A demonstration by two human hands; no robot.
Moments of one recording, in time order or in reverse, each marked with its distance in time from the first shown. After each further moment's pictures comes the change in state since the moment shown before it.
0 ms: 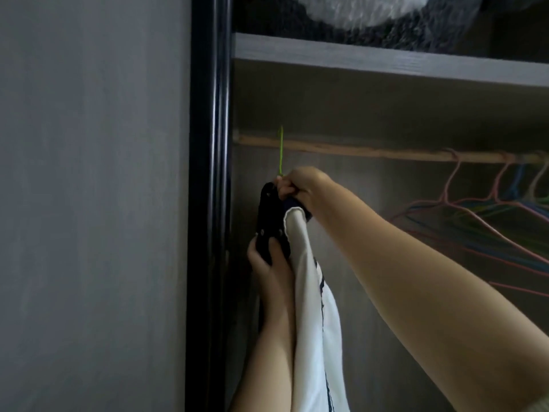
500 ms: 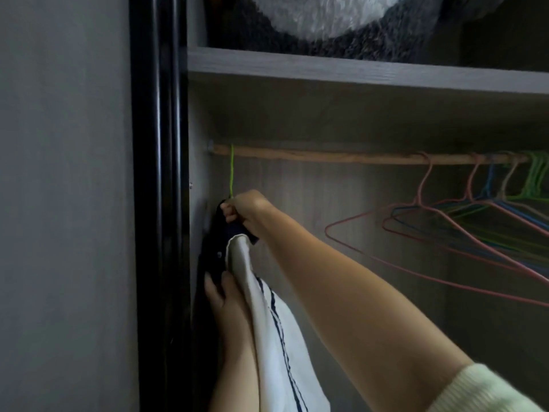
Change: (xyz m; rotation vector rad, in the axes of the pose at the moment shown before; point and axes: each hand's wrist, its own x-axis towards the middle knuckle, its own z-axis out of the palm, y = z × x) left_hand 0.002 -0.019 -0.024 0.041 0.141 -0.029; right_hand 0.023 0.044 0.022 -0.338 0.042 -0.112
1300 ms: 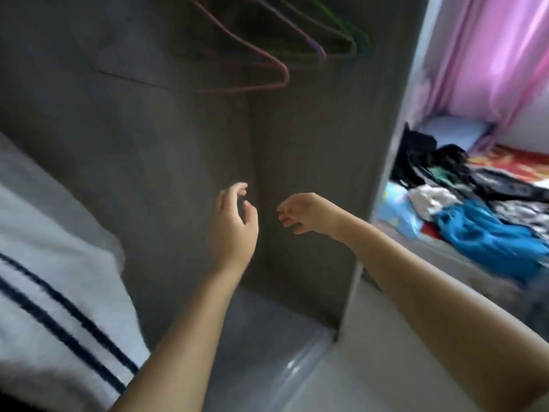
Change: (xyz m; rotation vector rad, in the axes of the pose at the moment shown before) left_hand -0.249 -0.141 0.046 0.396 -0.898 0.503; right_hand -0.363 0.173 -0.324 -0.602 0.429 0.454
